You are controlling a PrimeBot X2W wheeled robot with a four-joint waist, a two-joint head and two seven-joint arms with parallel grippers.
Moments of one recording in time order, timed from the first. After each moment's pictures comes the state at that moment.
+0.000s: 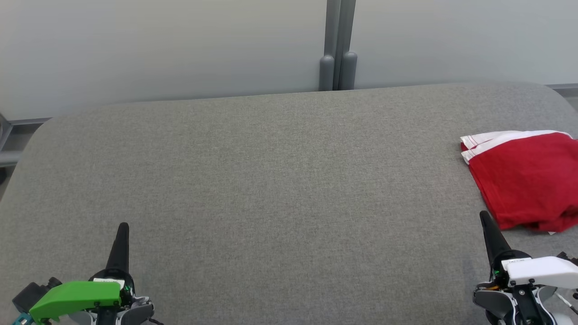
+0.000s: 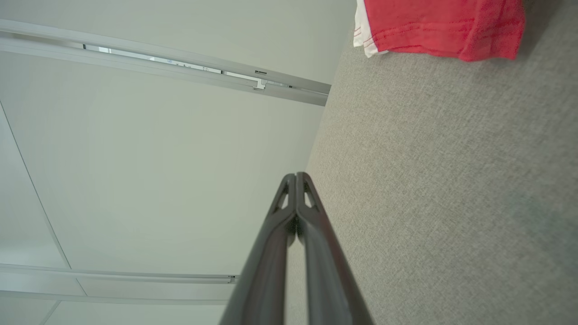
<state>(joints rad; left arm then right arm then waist) -0.04 0.06 0.08 0.23 -1.45 -0.13 0.05 -0.03 -0.04 -0.15 0.20 1.37 0.13 0.08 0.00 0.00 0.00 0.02</state>
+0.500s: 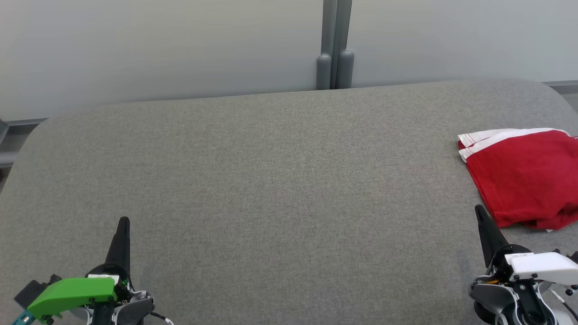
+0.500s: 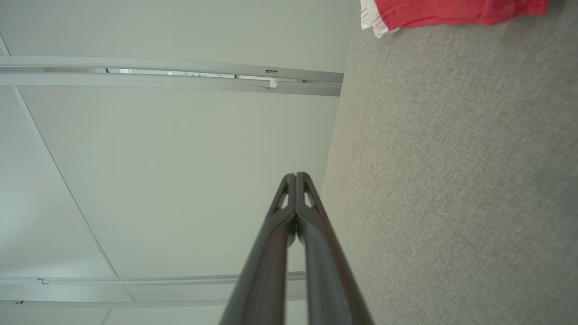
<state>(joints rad) -0.06 0.06 0.09 0.22 -1.55 -0.13 0.08 -0.05 -0.05 -0.14 0.20 1.51 0.13 0.10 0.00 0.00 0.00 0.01</state>
